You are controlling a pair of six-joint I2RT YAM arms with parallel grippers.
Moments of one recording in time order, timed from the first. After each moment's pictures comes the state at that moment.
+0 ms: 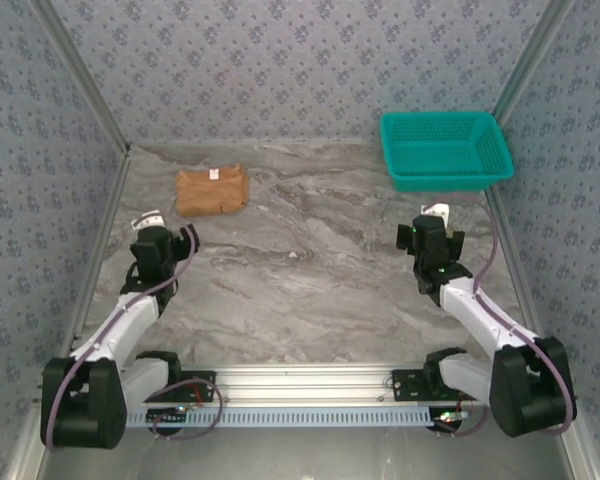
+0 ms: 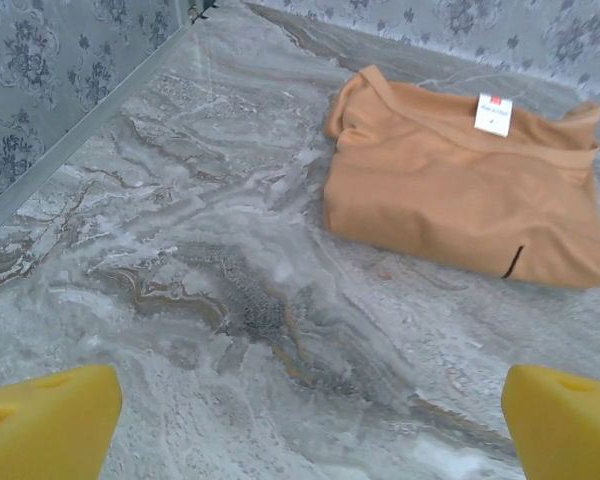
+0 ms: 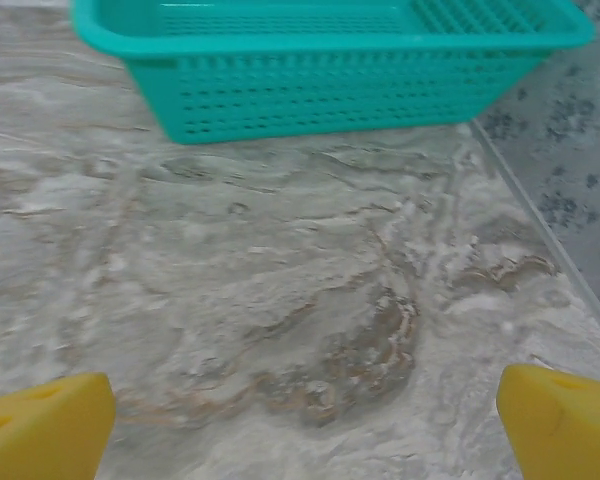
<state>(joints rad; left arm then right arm) -0.08 1.07 0.43 0.16 -0.27 -0.26 0.21 1.13 0.51 0.05 0.50 0.12</state>
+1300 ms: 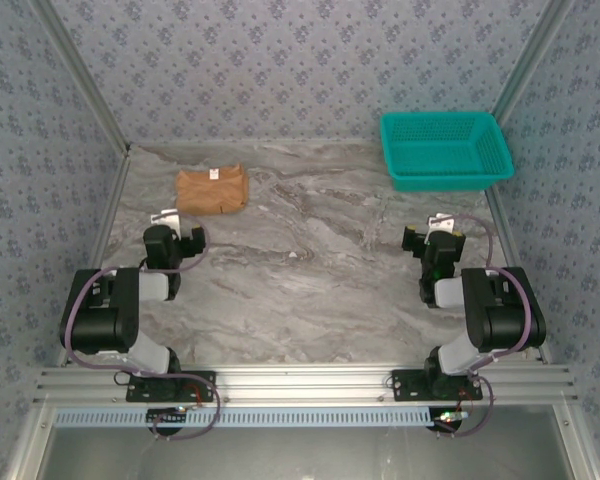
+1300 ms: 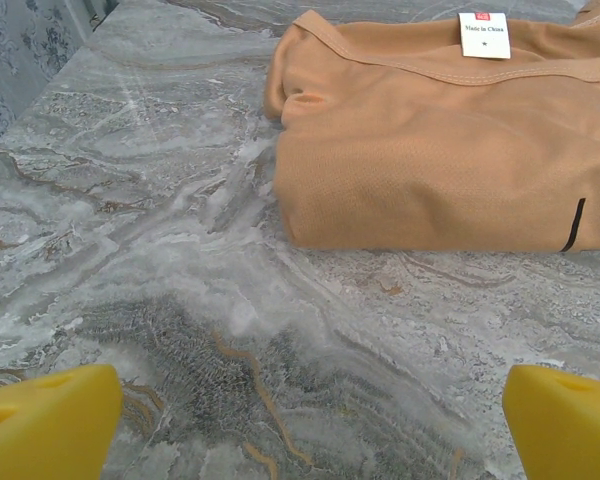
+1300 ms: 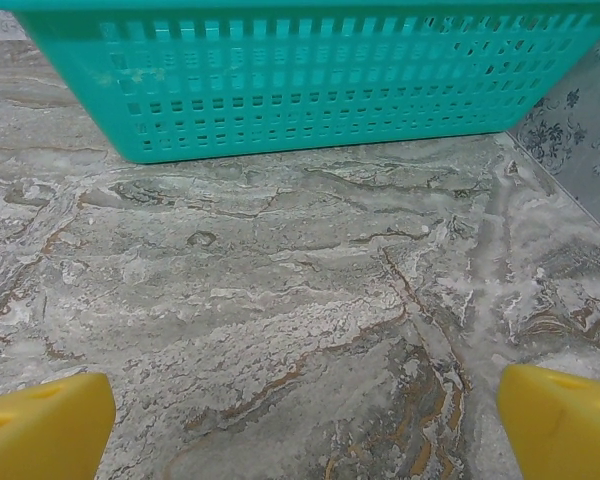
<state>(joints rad) 0.01 1.54 0.41 0.68 -0.10 -0.04 0.02 1.54 0.33 0.83 0.26 0.01</state>
